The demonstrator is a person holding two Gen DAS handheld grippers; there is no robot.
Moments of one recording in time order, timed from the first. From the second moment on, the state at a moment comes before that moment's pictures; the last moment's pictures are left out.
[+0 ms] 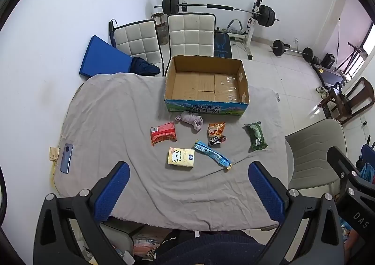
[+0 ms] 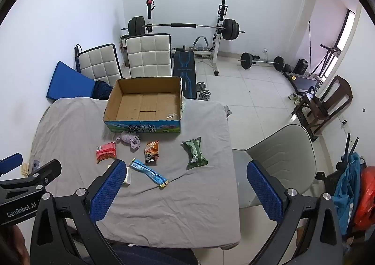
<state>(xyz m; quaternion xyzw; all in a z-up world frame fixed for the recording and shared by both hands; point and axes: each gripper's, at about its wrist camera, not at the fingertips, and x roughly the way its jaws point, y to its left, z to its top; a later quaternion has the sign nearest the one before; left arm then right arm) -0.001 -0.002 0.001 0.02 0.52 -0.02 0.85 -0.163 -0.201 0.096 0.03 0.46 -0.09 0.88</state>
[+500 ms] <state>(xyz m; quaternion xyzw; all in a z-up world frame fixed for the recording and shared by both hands) 0.000 0.011 -0.010 0.01 0.54 -0.02 0.84 -0.168 -0.203 0.093 0.03 0.48 -0.10 0.87</state>
